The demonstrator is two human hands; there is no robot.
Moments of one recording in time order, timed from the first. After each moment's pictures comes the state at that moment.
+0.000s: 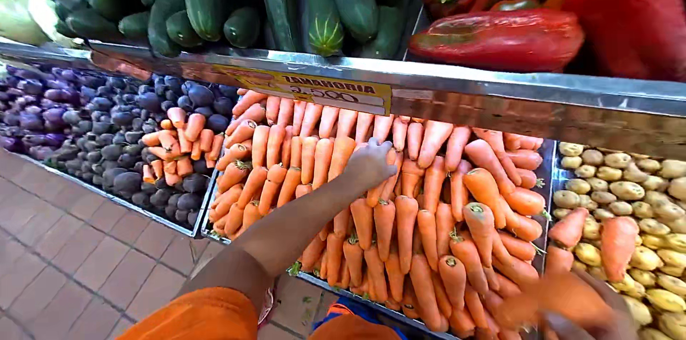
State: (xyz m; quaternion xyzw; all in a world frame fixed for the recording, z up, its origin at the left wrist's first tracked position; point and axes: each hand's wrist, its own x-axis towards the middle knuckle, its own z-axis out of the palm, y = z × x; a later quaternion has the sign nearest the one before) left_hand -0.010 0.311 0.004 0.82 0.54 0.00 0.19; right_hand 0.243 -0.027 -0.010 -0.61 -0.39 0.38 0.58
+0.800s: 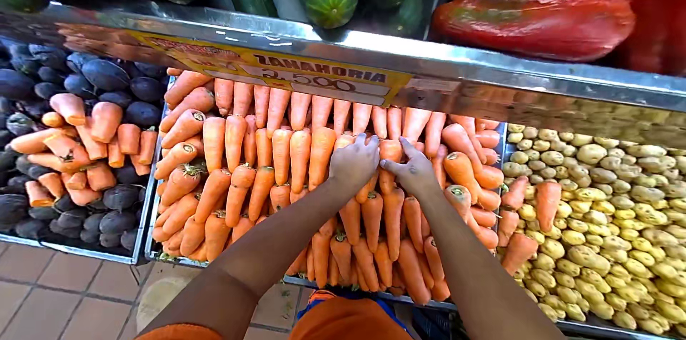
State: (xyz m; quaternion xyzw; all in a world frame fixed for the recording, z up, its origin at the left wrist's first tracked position) left_hand -0.020 0.307 -0.023 0.87 0.49 0.03 0.08; right_hand 0.131 0.247 -0.035 -0.80 -0.46 0.30 0.25
